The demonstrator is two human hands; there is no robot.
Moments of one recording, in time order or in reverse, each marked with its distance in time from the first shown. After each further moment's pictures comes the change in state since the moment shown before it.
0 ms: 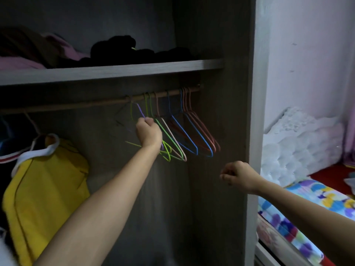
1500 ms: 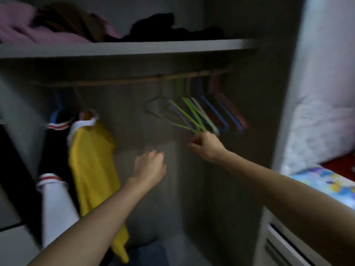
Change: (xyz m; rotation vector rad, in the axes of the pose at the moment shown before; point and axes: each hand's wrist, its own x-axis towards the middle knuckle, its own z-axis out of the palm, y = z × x) left_hand -0.045 -0.067 -0.214 1.256 -0.624 0.603; right_hand 0.023 -0.181 0.090 0.070 0.109 -0.075
